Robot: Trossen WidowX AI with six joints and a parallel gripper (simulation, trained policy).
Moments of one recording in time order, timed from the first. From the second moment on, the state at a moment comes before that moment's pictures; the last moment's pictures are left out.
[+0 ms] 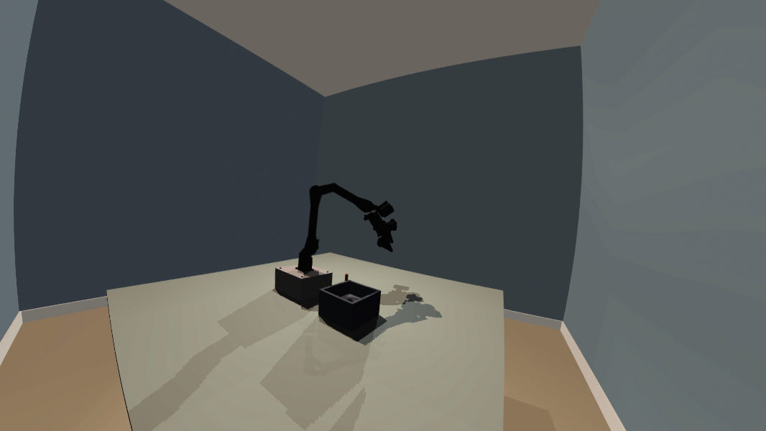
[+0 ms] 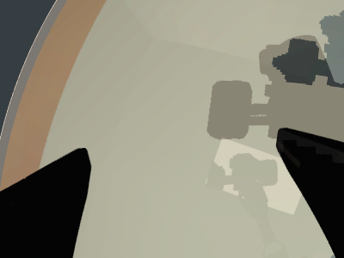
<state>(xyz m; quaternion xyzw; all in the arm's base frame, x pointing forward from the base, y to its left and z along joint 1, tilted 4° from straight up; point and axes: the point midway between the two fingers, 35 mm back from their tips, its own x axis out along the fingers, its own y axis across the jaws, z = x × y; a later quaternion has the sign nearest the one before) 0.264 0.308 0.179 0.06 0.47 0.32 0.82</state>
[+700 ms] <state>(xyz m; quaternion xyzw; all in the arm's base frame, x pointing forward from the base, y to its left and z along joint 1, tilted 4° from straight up) 0.222 0.205 0.113 0.17 0.62 0.02 0.76</state>
